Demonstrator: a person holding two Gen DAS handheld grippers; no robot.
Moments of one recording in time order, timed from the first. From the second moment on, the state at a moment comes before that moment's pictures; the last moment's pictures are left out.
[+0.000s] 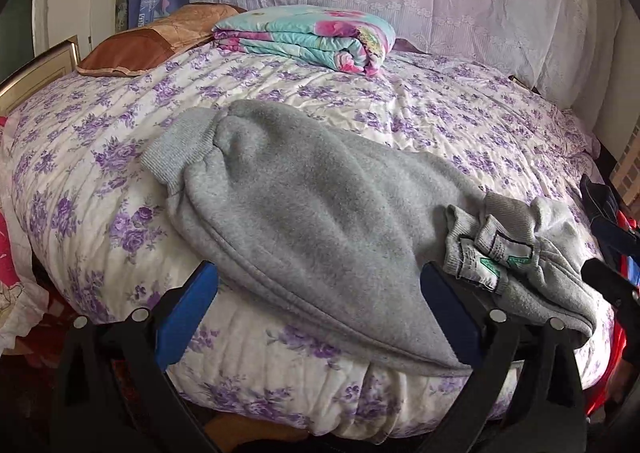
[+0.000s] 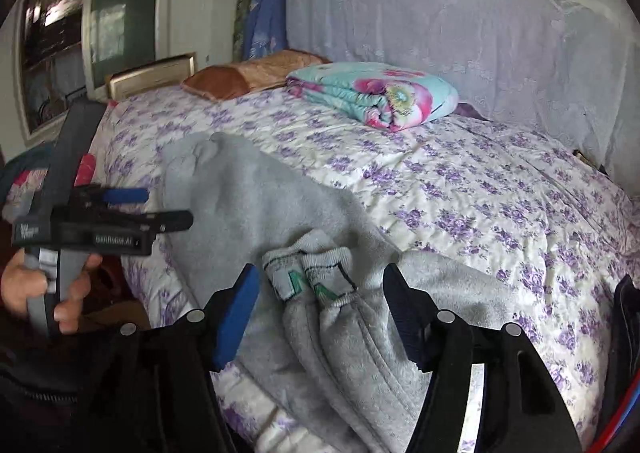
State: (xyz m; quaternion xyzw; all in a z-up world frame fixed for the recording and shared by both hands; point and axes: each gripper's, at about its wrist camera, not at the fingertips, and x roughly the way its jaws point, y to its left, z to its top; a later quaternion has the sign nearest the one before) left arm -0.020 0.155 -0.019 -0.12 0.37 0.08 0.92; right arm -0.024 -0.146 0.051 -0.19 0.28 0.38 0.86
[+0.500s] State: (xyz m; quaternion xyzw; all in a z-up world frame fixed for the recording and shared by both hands) left arm -0.024 0.154 -0.028 -0.12 0.38 0.08 0.91; right arm 0.024 -0.118 -0.013 -0.28 0.39 0.35 0.80
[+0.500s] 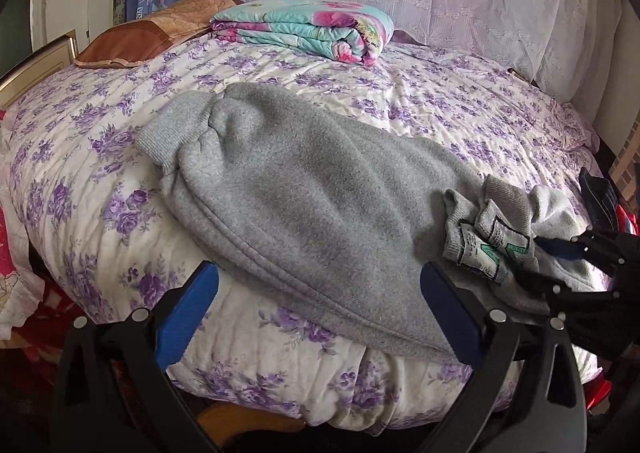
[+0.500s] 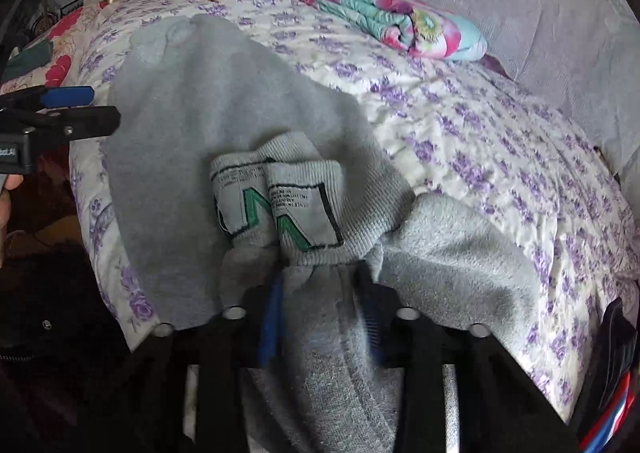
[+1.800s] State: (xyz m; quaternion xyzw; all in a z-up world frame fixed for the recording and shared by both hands) left arm -0.022 0.154 -0.038 -0.14 0.40 0.07 0.90; right arm 0.007 -0.087 -0.008 -0.31 0.34 0.39 0.80
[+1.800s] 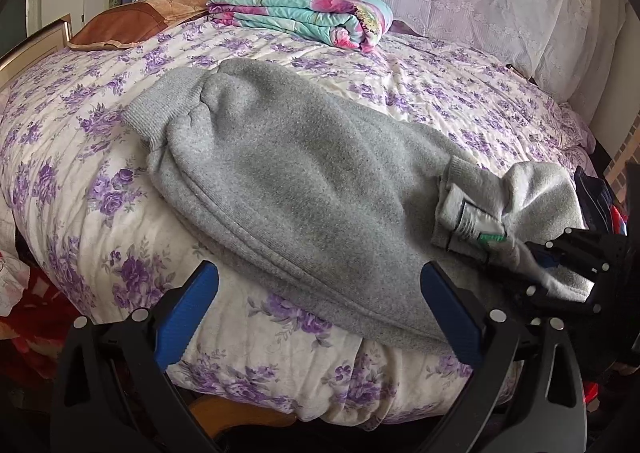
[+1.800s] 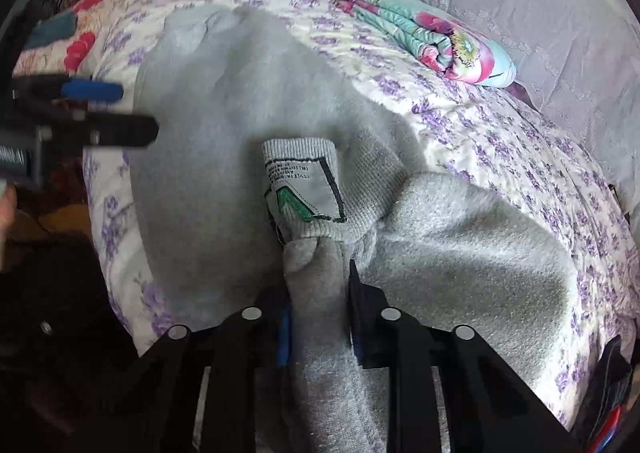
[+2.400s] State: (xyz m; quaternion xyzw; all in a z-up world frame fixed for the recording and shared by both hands) left arm 0.034 0.115 -0.018 -0.08 0.38 0.05 0.92; right arm -0.014 -0.123 0.016 -0.26 0.33 0.42 0.80
